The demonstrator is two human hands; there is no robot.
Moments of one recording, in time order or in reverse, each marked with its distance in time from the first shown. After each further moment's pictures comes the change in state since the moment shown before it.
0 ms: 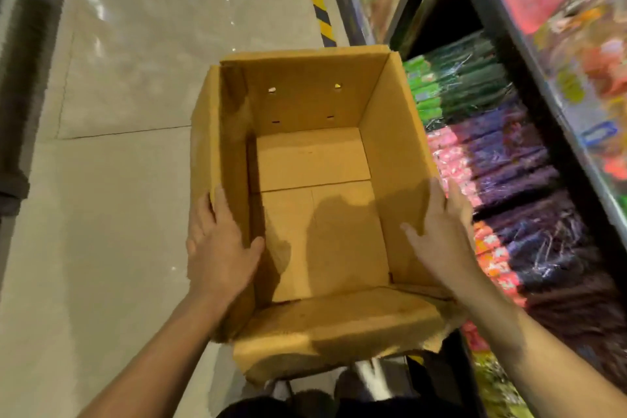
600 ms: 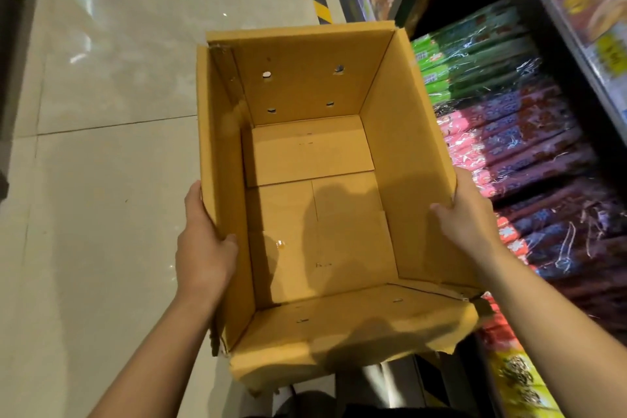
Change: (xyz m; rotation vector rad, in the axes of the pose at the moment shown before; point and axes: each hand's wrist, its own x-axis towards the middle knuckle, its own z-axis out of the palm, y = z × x) left_hand 0.018 -0.022 0.019 -0.350 0.029 -0.134; right_hand 0.034 0.018 0.006 0.243 0.018 0.168
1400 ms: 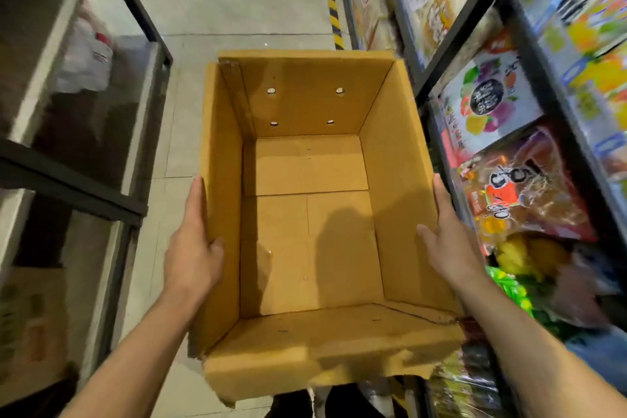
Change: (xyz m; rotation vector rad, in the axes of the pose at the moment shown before) left_hand -0.116 0.199 -0.296 0.017 0.036 0.050; right_hand -0.131 -0.195 -0.251 -0.003 -0.082 -0.159
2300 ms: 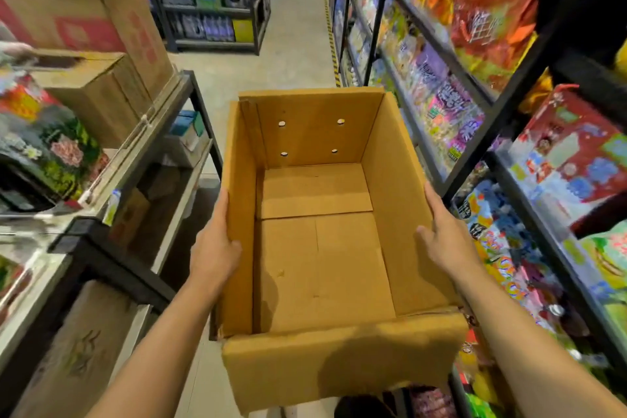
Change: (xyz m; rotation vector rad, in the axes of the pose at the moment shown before) left_hand 0.004 0.238 -0.299 -0.097 0.196 0.202; right_hand -0.016 -0.279 -0.291 0.043 0.179 -0.291
